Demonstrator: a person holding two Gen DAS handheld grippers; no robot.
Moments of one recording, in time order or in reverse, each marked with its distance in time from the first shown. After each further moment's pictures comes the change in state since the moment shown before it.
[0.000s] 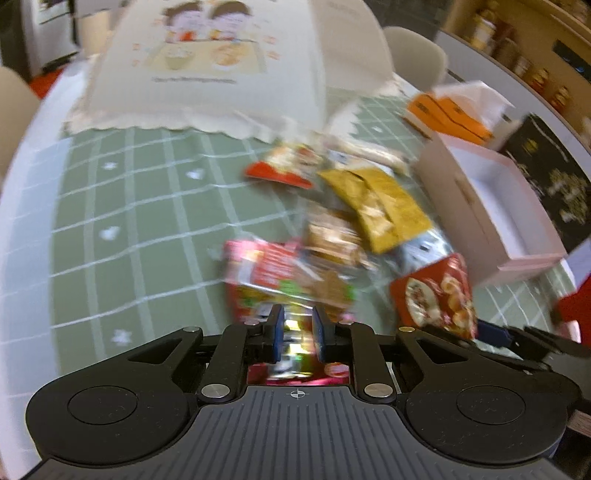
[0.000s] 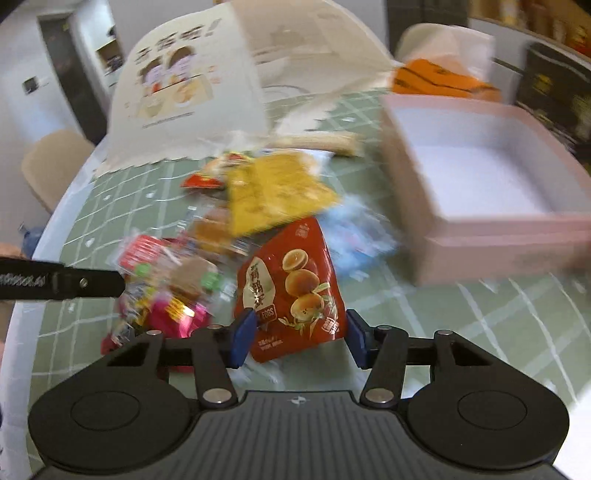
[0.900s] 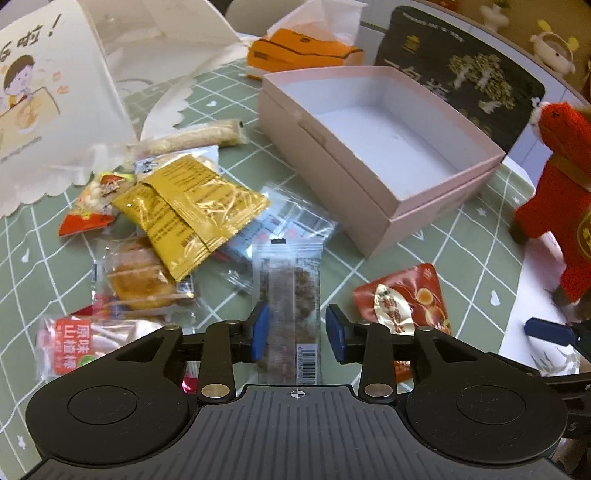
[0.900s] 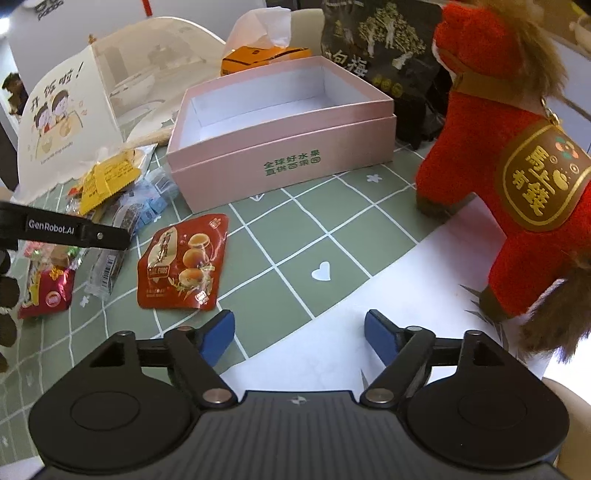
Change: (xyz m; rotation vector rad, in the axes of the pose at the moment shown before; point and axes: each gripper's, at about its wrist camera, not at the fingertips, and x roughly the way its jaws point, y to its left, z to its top) left arm 0.061 -0.118 0.002 0.390 0.058 -0.113; right arm -0.054 -0.095 -0.064 0.182 -0.020 -0.210
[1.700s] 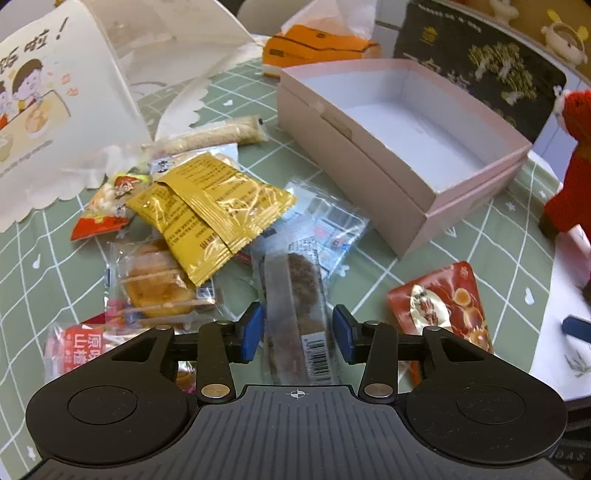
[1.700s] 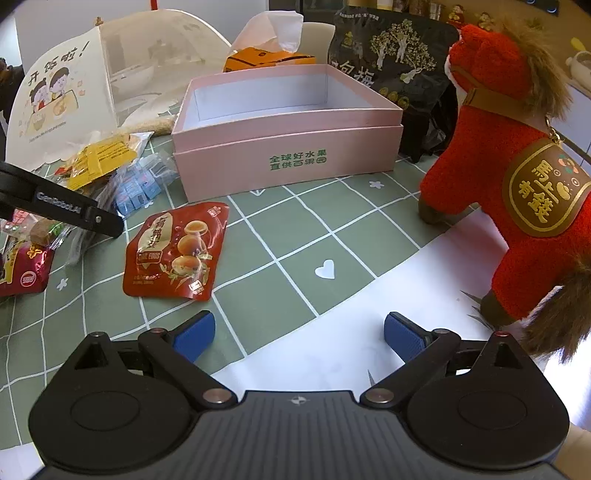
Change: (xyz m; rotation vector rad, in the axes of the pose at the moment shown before) left arm 0.013 0.010 -0.001 -0.004 -0.018 0.062; right arm 0.007 0.016 -0.011 -0.056 -0.041 -0.071
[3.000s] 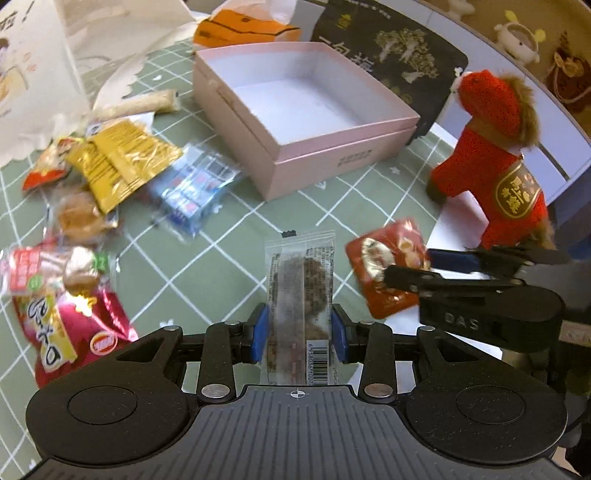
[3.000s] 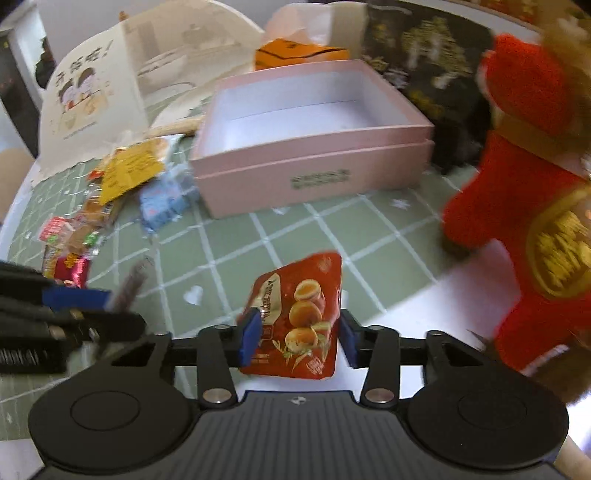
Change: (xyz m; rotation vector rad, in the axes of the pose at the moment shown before) left arm -0.058 -0.054 -0.026 -0.009 0.100 -0.204; right arm -0.009 -0.025 0.034 -0.019 0.076 0.111
